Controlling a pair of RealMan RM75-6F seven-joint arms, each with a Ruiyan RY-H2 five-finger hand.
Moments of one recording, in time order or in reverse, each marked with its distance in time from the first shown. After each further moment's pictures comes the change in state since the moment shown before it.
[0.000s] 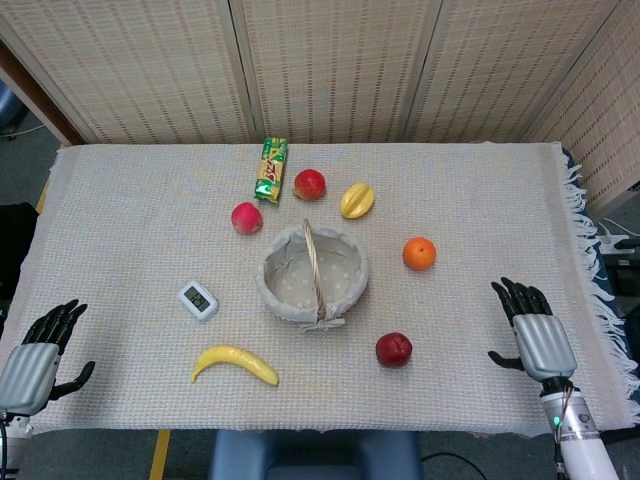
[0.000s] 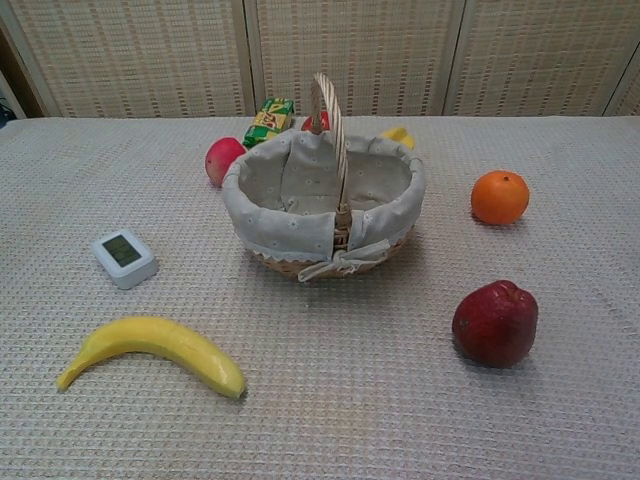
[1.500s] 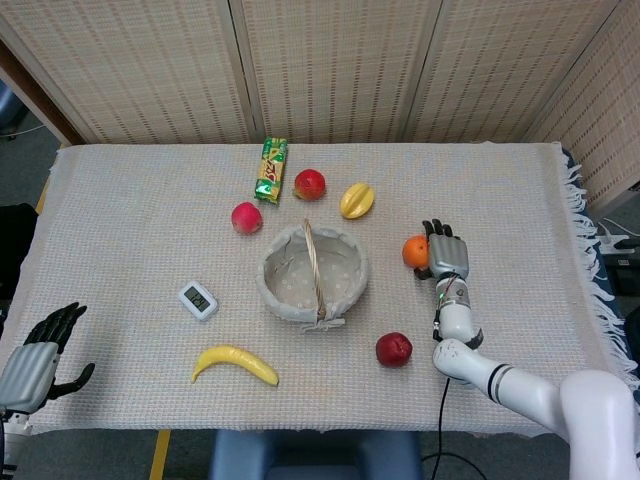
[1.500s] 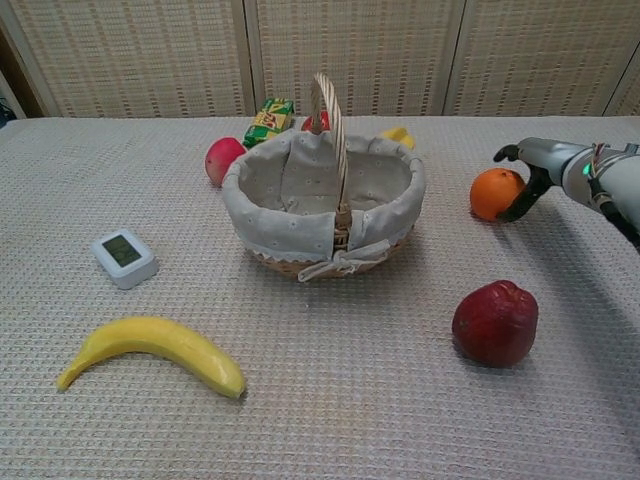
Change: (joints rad) left arm -0.018 0.033 0.003 -0.036 -0.047 -0.072 -0.042; right arm 0.655 -0.549 0.197 0.742 0.842 -0.334 -0.259
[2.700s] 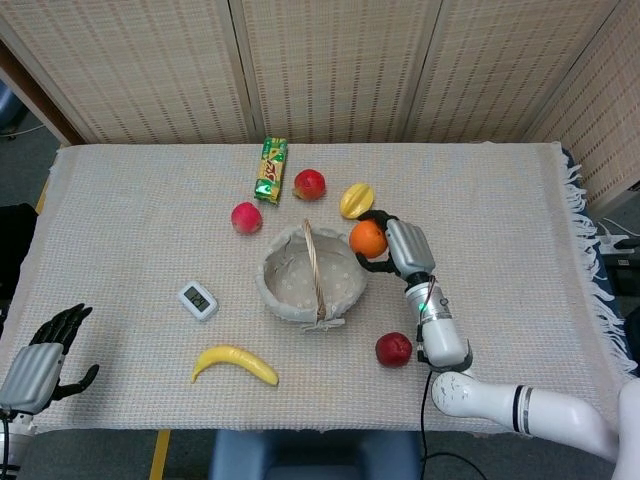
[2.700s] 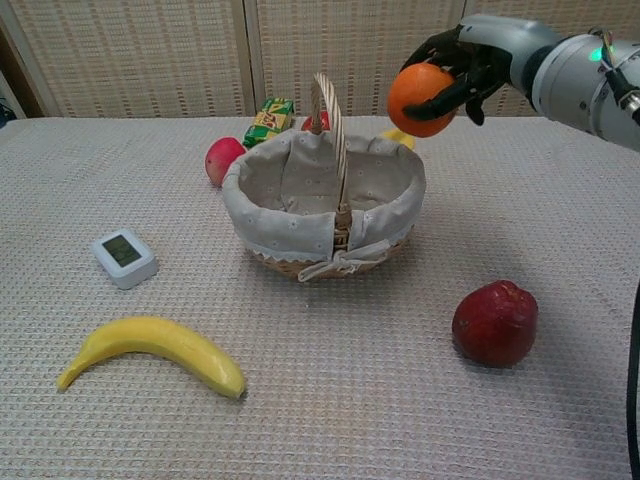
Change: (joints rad) left arm -0.004 -0.001 0.004 -0.009 0.002 -0.005 0.005; right arm -0.078 0.185 0.142 -0.631 -0.297 0.178 0.257
